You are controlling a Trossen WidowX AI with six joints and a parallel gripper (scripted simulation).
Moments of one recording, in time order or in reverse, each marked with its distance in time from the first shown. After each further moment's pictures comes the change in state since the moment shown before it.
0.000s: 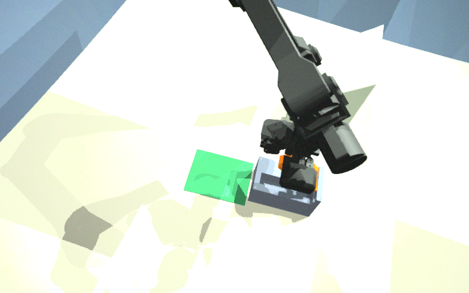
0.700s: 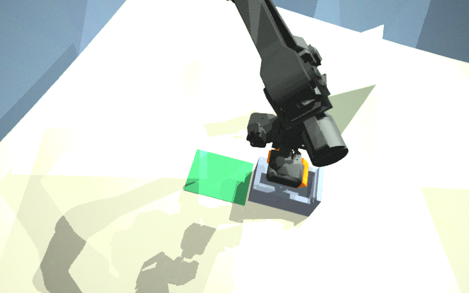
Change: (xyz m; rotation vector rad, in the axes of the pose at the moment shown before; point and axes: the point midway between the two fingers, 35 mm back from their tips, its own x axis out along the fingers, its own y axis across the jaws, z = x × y) arm -0.010 0.001 0.026 0.005 0.009 0.006
